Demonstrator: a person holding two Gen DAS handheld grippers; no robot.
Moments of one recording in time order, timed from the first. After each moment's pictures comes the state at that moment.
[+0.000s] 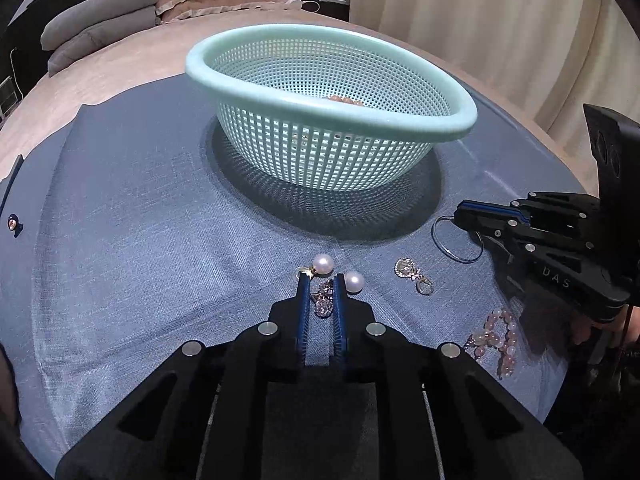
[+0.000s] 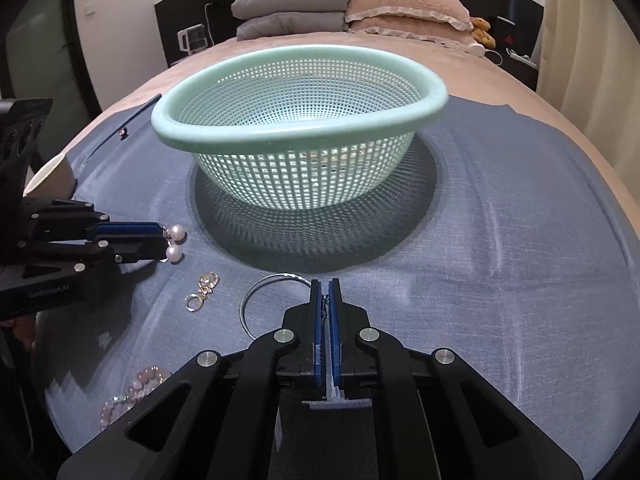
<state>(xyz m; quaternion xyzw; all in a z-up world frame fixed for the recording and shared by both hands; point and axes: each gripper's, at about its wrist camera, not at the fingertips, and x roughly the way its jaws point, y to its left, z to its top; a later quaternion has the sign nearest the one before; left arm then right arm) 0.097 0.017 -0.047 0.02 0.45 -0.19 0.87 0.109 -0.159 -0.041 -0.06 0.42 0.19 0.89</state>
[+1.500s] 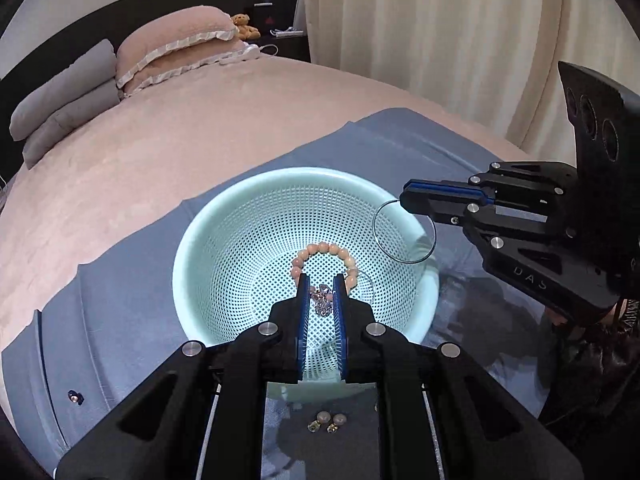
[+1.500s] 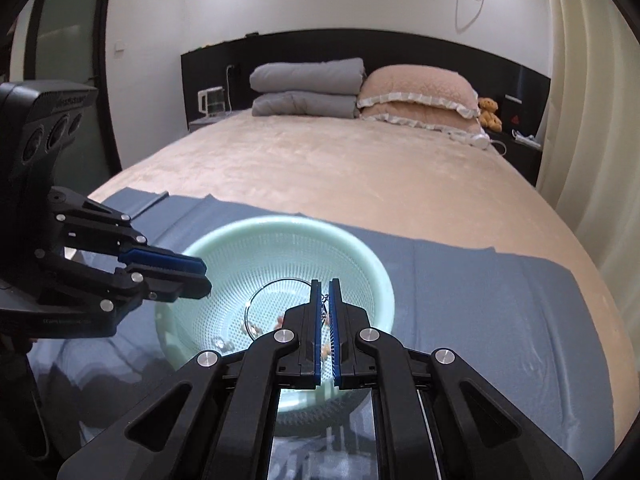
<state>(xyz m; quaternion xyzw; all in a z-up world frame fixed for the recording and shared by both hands) 0.180 -0.020 0.063 0.09 0.41 -0.24 0.88 0.183 -0.161 0.053 -0.08 0.31 0.22 0.92</state>
